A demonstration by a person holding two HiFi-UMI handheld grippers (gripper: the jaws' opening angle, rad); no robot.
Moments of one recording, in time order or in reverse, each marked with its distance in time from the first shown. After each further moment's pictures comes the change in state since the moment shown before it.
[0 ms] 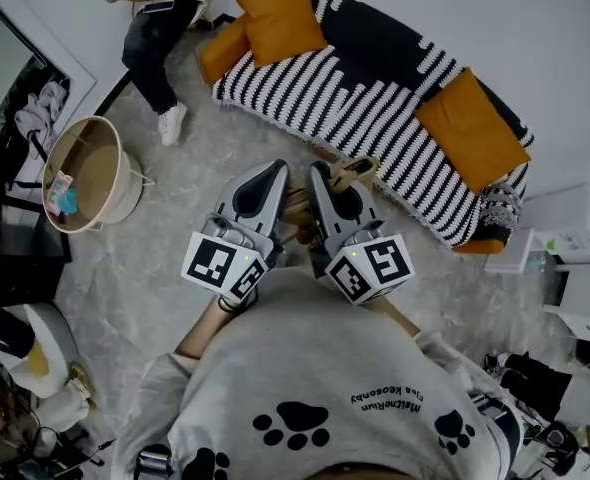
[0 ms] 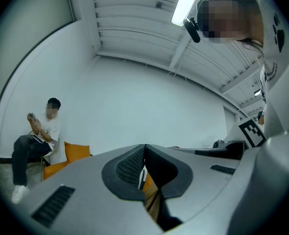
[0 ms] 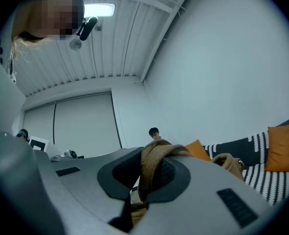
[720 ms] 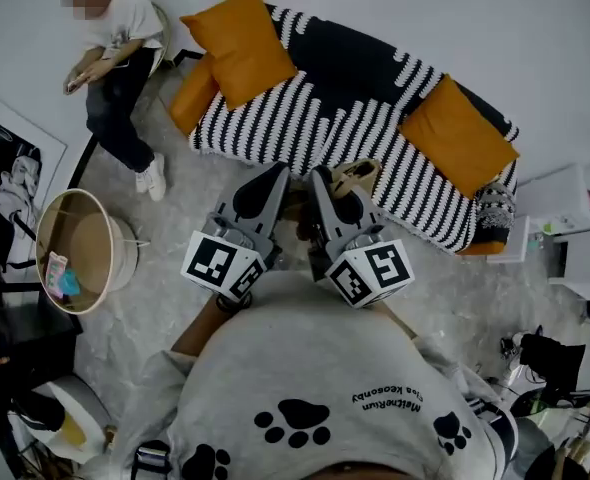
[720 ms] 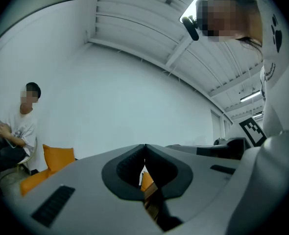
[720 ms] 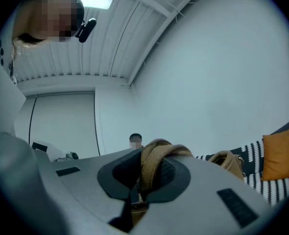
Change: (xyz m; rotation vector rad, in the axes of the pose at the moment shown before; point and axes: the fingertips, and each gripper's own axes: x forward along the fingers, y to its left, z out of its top) left arm 0.136 0.120 0.024 -0.006 0.032 -0.212; right arm 0.145 -0.082 0.035 -0.021 -0.089 -0.189
